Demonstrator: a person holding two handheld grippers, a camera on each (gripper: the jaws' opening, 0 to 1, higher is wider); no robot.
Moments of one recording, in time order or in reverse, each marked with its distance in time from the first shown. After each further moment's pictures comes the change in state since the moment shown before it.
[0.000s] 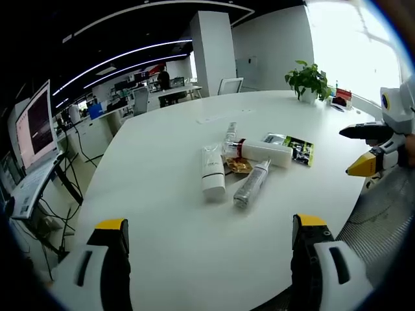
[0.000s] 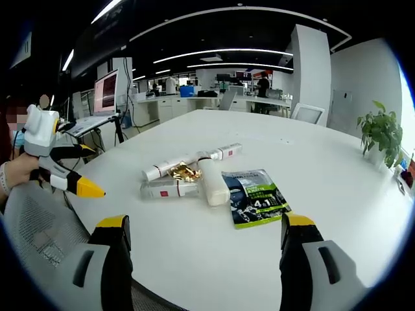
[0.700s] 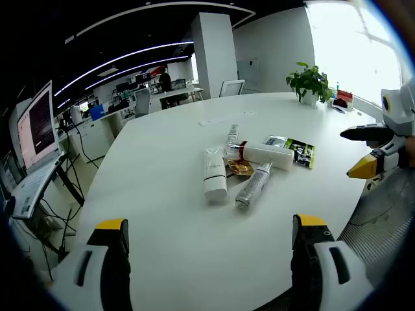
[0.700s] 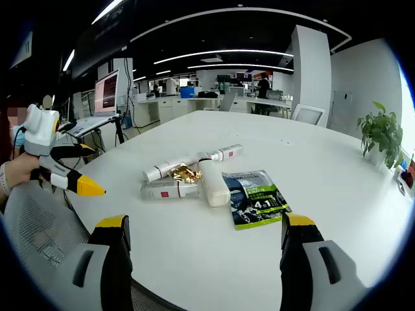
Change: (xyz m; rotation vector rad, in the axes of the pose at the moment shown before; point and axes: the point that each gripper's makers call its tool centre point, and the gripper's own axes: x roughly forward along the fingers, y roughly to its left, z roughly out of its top) left arm 0.000 0.004 0.002 -0.002 -0.013 0.010; right arm 0.000 0.001 0.000 -0.006 -0.001 0.005
